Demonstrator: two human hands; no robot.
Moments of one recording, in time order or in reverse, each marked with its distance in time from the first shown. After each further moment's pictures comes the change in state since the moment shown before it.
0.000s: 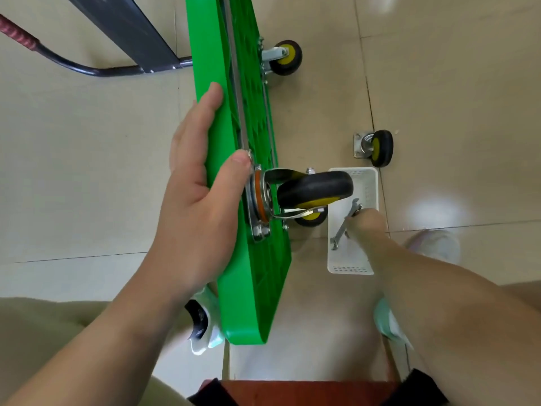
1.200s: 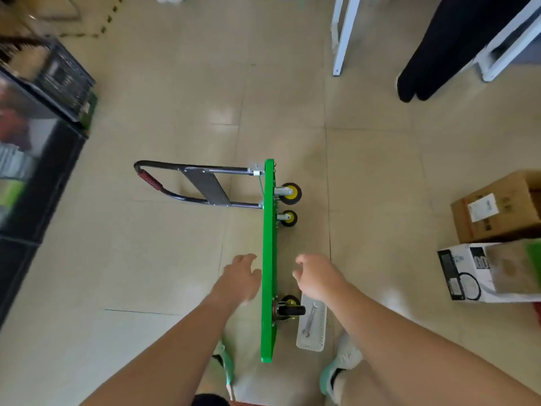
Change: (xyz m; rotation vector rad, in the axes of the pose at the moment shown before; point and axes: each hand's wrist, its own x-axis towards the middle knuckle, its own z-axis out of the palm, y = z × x) left_hand 0.070 0.293 -0.145 0.590 -0.399 -0.529; right_hand -0.433 -0.285 -0.365 -0.510 -0.182 -0.661
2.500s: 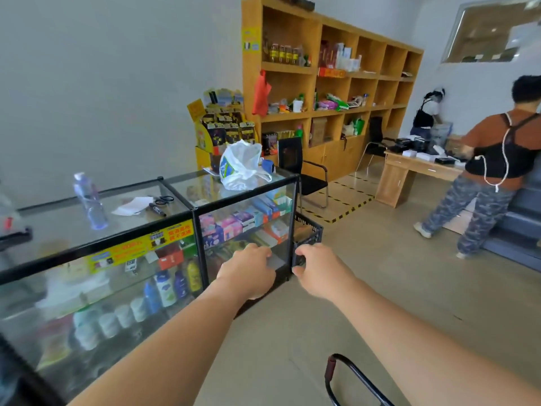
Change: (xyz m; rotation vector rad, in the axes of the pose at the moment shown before) left_hand -0.337 -0.323 -0.593 -0.048 0.898 -0.289; right_hand -0.148 -0.801 -0.089 -0.395 0.399 -0.966
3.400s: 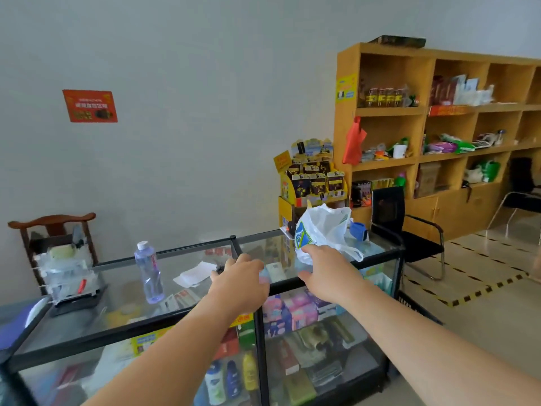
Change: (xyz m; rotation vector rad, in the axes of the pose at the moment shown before) left_hand 0.253 -0.150 -0.137 0.118 0.204 -0.368; right_hand 0.380 -0.110 -0.004 0.108 -0.023 -0.433
